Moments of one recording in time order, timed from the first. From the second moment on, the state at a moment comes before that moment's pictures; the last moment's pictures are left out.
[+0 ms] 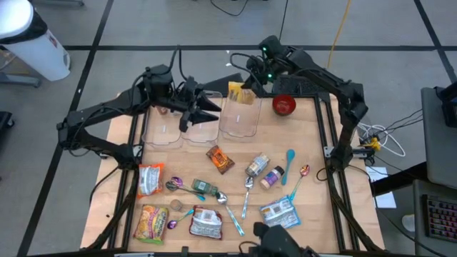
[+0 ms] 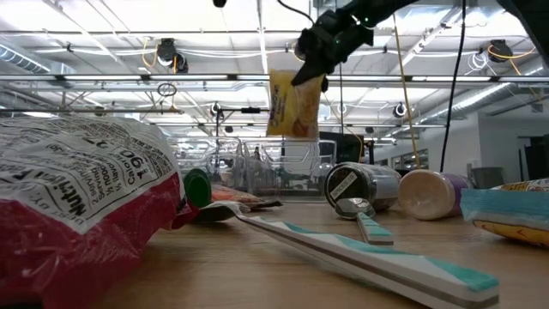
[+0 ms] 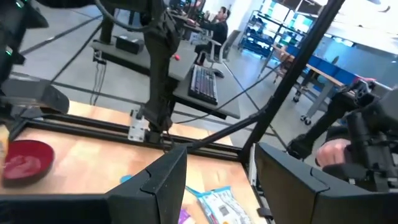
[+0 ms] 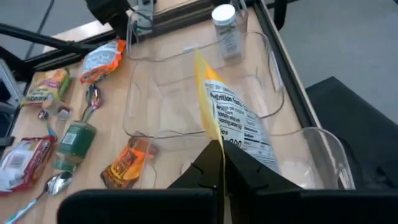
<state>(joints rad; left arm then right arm) 0.36 1.27 1.35 -0.21 0.61 -0.26 -0.74 1.84 1.86 -0.83 -0.63 -0.27</state>
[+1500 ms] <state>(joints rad) 0.49 1.27 1.35 -0.24 0.66 -0.34 -0.82 2.06 1.81 -0.71 -0.60 -0.43</state>
